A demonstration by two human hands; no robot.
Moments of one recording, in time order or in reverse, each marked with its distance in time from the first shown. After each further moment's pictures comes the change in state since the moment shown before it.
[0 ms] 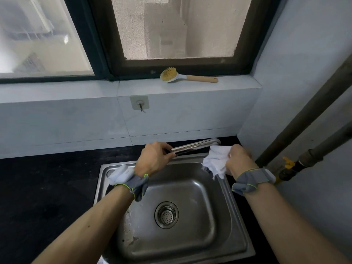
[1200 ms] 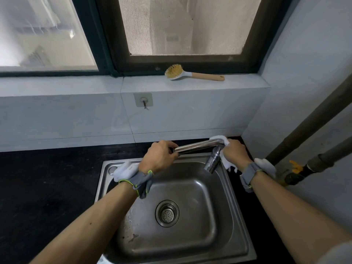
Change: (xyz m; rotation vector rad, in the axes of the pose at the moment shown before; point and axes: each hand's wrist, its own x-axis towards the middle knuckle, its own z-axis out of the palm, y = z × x) left_hand 0.008 0.000 0.007 -0.011 -0.075 0.011; right_hand 0.027 -0.006 0.005 -1.081 -0.333 -0.759
